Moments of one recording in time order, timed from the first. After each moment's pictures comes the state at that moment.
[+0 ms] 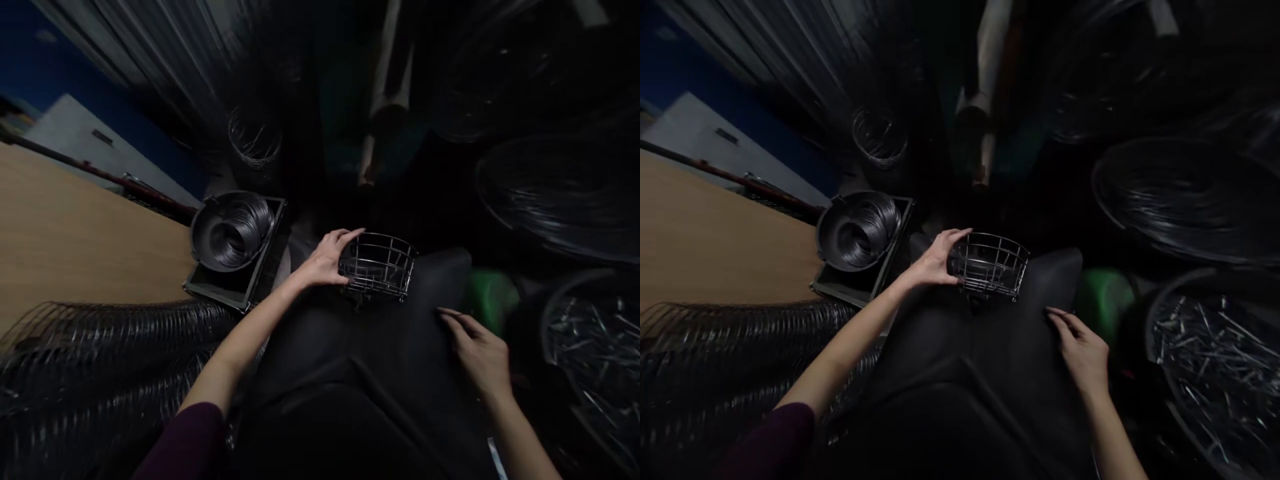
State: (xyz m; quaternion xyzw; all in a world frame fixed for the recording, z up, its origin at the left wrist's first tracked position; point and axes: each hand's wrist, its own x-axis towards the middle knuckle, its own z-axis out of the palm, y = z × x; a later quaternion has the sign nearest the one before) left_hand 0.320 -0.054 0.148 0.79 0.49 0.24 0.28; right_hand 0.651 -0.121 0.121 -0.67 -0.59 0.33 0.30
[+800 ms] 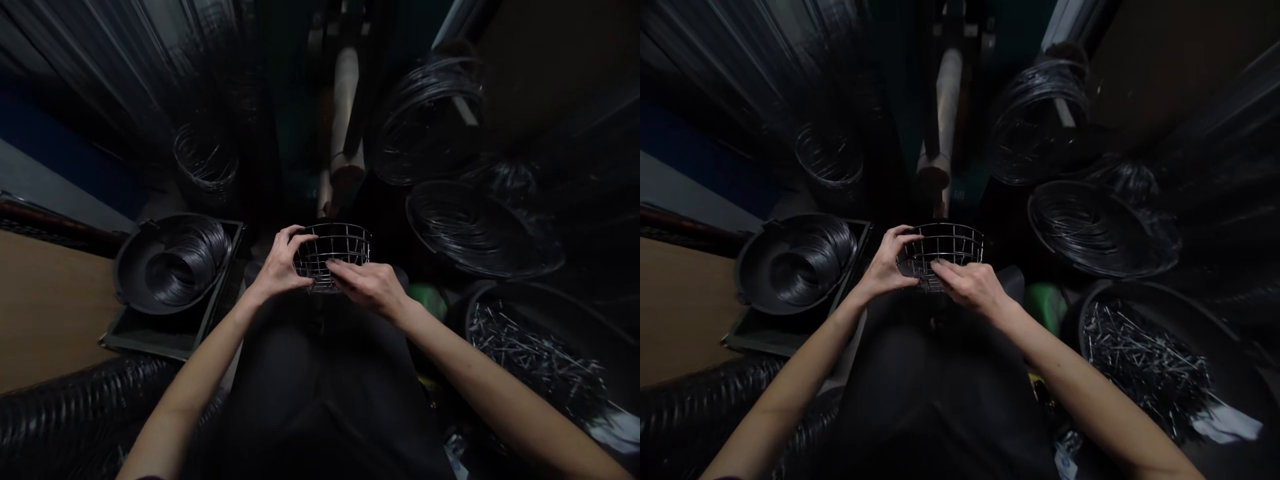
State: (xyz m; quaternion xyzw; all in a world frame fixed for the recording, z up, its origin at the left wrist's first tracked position) left_hand 0.295 -0.004 0.185 0.77 0.51 0.34 0.19; right_hand 0.534 0.010 0.195 -0.29 -0.93 -0.01 0.23
